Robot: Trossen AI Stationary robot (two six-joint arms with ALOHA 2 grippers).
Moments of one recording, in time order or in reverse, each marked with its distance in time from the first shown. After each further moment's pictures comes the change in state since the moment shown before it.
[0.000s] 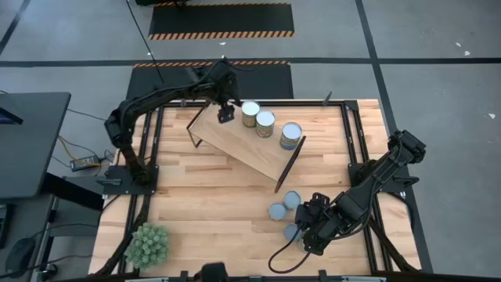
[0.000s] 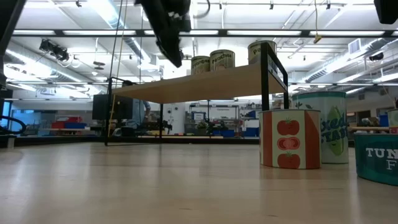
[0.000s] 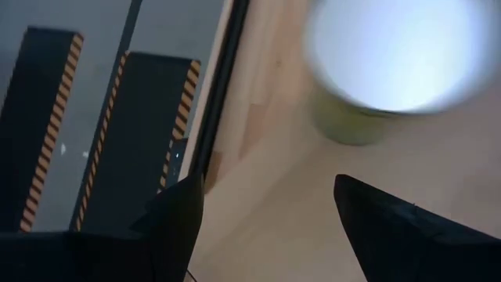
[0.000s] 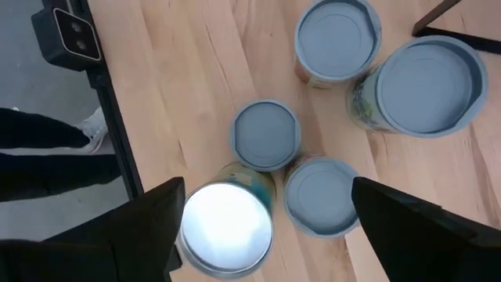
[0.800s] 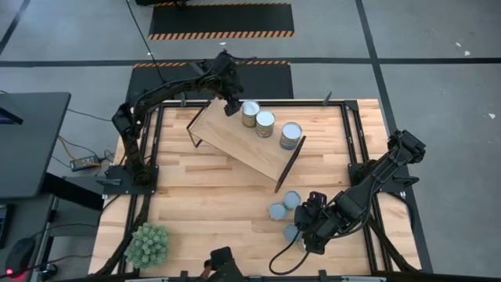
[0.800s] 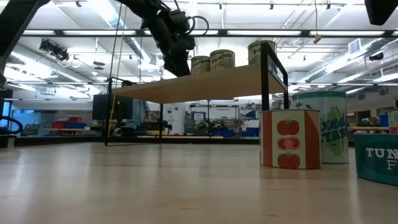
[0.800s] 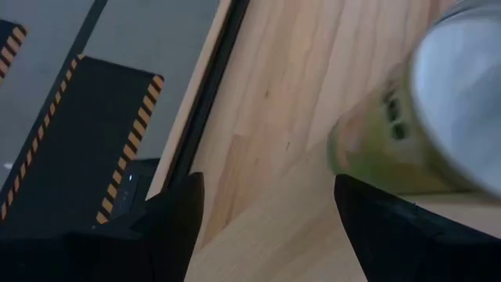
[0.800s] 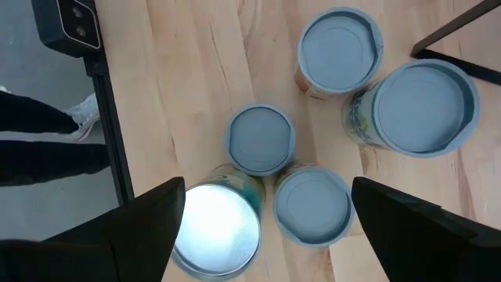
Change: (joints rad) left arm 0.108 0.098 -0.001 0.129 0.223 -0.049; right arm -0.011 0.000 0.000 0.001 0.004 -0.105
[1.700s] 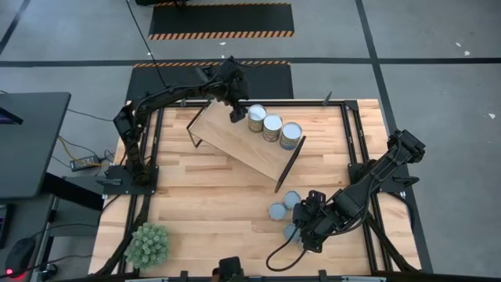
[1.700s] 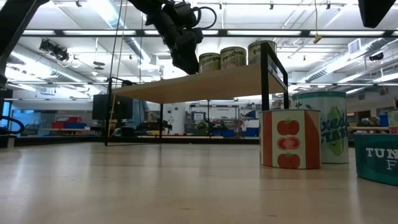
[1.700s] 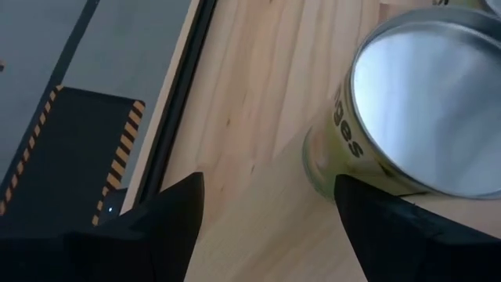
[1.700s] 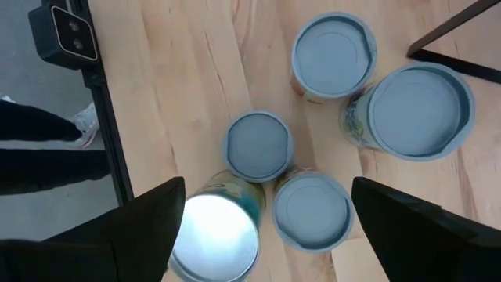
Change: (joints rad) left arm -0.072 -0.002 0.000 0.046 0.026 -0.010; right arm -0.018 0.000 0.000 0.007 -0.007 0.015
